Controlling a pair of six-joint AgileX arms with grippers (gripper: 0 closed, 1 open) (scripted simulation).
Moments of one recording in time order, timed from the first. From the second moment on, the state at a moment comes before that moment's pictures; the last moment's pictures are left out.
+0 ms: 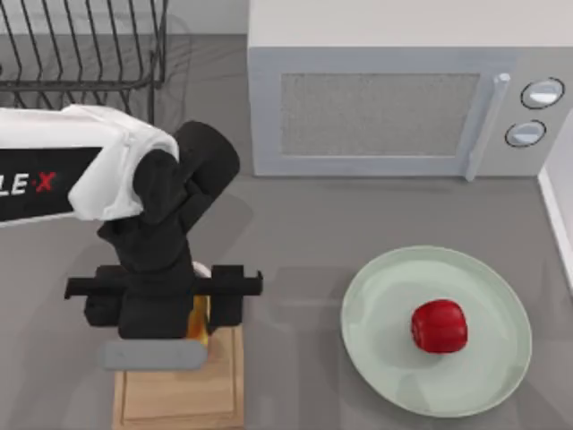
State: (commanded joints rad) left arm -0.57 1.78 1.06 -0.85 0.00 2.60; right arm 0.00 0.00 0.00 0.00 0.00 0.00
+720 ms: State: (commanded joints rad) left arm -0.57 1.78 1.06 -0.85 0.00 2.60; right arm 0.00 0.00 0.00 0.00 0.00 0.00
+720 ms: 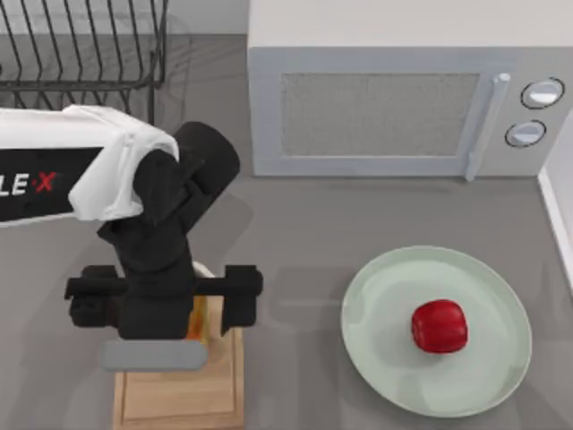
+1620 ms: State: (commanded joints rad) left arm -0.33 1.04 0.60 -0.50 0.00 1.46; right arm 0.00 0.00 0.00 0.00 0.00 0.00
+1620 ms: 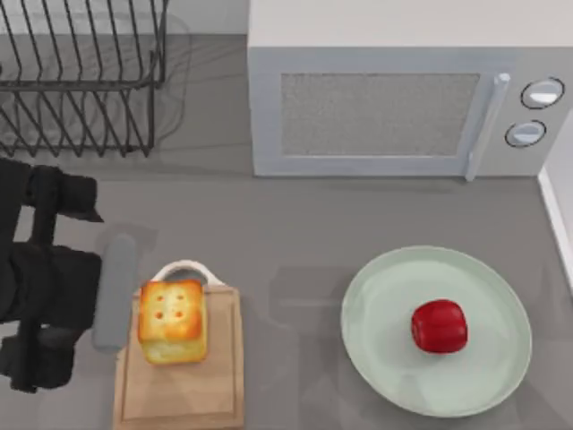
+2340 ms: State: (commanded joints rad) left arm -0.04 0.14 0.06 -0.08 0.00 0.14; right arm 0.00 0.00 0.00 0.00 0.00 0.00
